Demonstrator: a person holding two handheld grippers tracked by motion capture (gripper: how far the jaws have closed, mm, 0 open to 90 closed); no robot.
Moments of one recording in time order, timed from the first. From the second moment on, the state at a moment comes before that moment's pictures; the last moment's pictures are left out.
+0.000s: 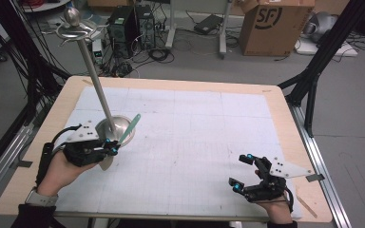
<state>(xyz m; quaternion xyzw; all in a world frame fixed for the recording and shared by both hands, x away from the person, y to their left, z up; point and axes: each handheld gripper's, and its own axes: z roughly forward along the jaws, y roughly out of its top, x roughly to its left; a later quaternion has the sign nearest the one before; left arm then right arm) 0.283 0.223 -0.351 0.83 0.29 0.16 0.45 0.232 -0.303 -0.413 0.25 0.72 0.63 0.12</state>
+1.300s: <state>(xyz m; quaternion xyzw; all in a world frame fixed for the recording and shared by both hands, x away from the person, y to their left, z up) 0.284 0.347 -0.270 0.68 0.35 0.25 0.59 0.232 -0.306 -0.414 0.25 0.73 0.63 0.12</state>
